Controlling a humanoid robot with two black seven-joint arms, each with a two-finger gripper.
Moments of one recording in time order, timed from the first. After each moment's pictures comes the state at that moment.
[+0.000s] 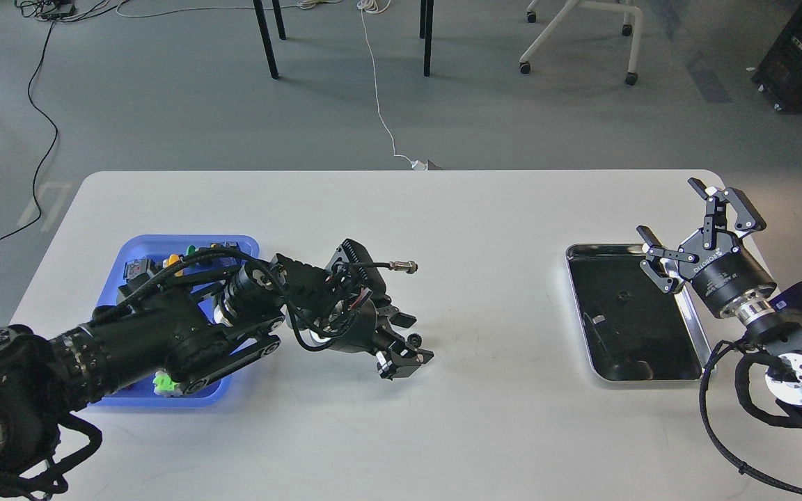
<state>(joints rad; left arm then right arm) -0.87 0.14 -0.25 -0.92 2.18 -0.34 -0.49 0.45 -0.56 0.63 0.83 -0.04 0.49 0.49</state>
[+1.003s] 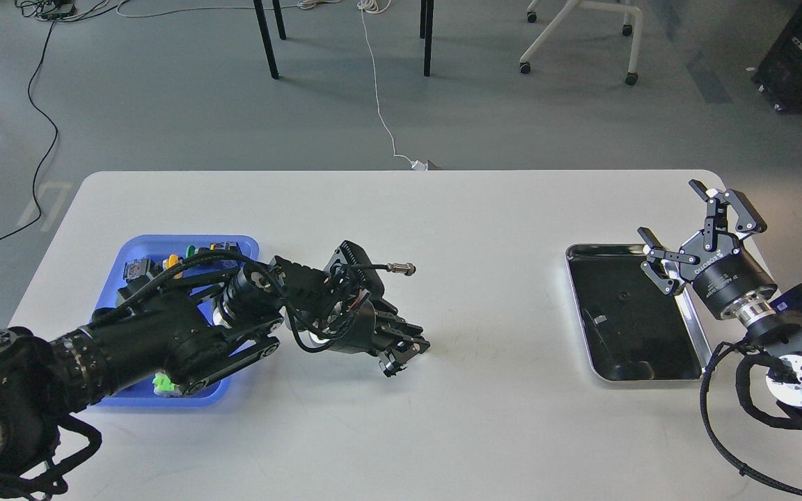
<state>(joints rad) -0.90 0.17 -0.26 -0.93 2.18 -0.31 -0.49 0.44 -0.56 0.63 0.83 -0.04 0.49 0.49</state>
